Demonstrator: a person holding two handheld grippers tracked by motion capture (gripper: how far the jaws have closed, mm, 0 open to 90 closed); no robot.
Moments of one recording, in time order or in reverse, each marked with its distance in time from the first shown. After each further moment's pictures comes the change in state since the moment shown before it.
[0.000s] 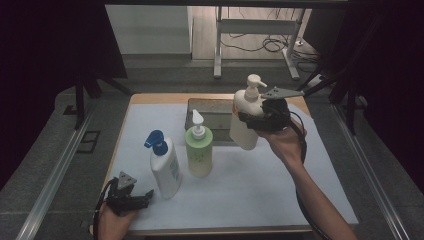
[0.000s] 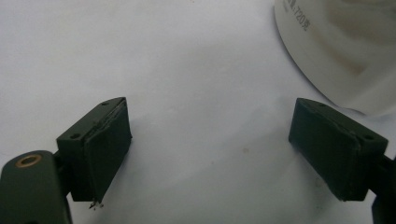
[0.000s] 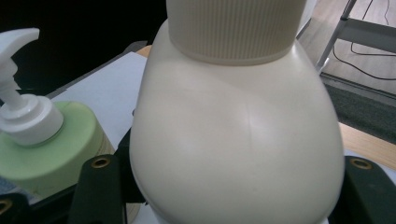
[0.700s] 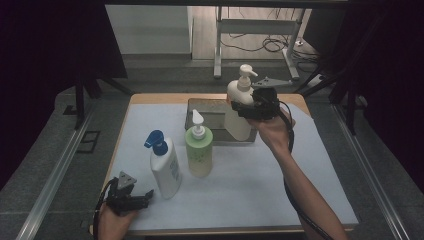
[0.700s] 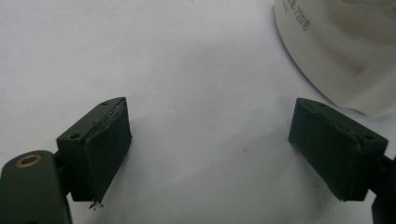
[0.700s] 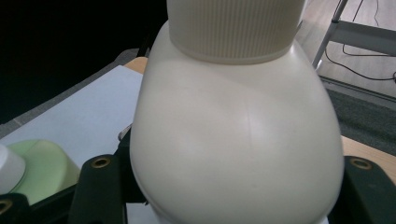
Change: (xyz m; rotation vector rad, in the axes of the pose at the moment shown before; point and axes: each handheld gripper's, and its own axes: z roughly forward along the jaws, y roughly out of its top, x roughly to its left) left arm 0.000 0.000 0.000 0.001 0.000 -0.001; right arm -0.004 0.019 0.033 -0.018 -0.036 0.031
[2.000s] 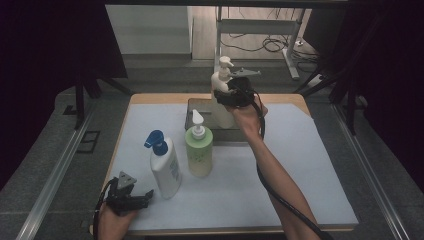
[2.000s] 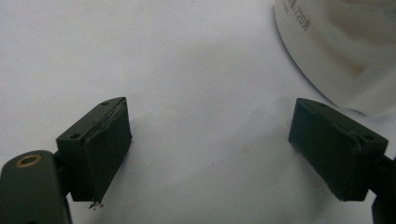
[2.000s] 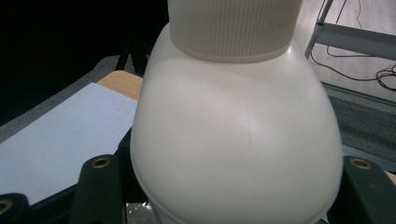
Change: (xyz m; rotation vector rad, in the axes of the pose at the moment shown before) left arm 0.000 0.000 0.000 0.000 -0.002 -0.002; right arm 0.007 0.016 0.086 -0.009 -0.079 0.011
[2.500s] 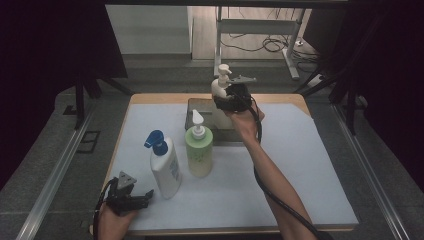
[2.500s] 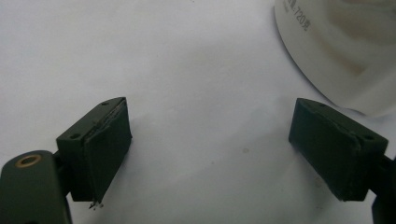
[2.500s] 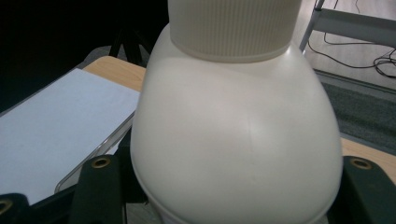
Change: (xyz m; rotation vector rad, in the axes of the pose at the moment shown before) left arm 0.000 0.000 0.000 0.000 0.000 0.000; right arm -0.003 -0.023 0.022 0.036 -0.014 0.010
